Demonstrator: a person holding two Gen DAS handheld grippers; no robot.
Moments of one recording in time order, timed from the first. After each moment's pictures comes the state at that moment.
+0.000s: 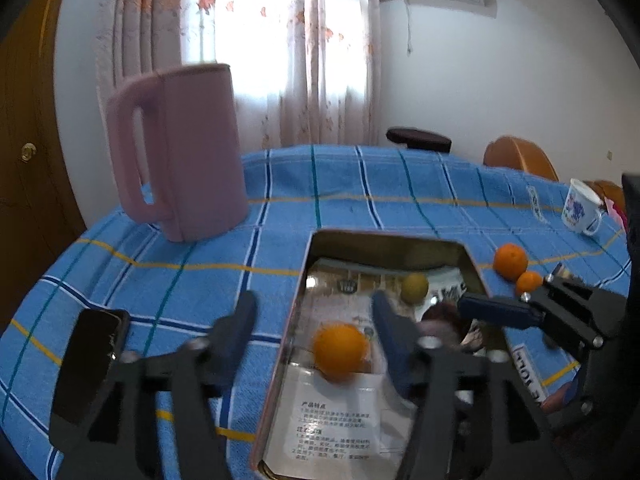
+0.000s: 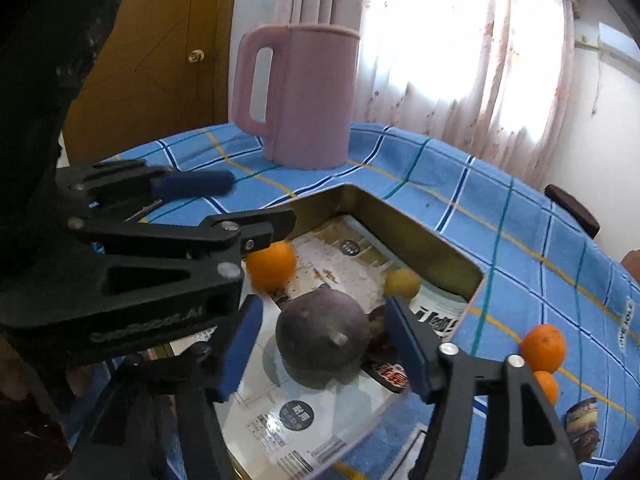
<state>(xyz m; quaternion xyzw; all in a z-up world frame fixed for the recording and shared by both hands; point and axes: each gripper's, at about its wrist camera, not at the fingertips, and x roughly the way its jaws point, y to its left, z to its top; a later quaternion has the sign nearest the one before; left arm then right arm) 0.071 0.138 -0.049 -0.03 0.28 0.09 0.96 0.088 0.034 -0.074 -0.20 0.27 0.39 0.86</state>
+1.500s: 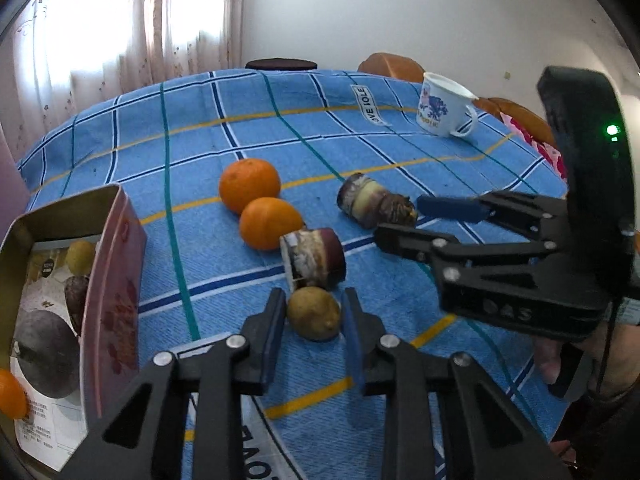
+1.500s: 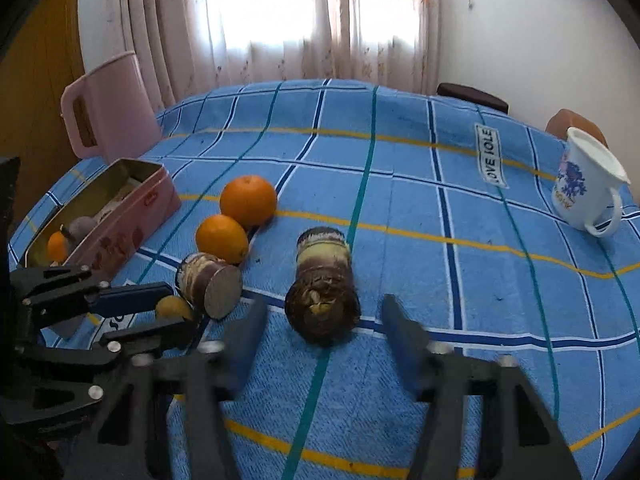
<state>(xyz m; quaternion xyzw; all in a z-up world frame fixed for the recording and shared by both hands) 0.115 -0.056 -0.083 0.00 0.40 -0.14 0.91 0.158 -0.187 -0.087 -0.08 0.39 0.22 0.89</state>
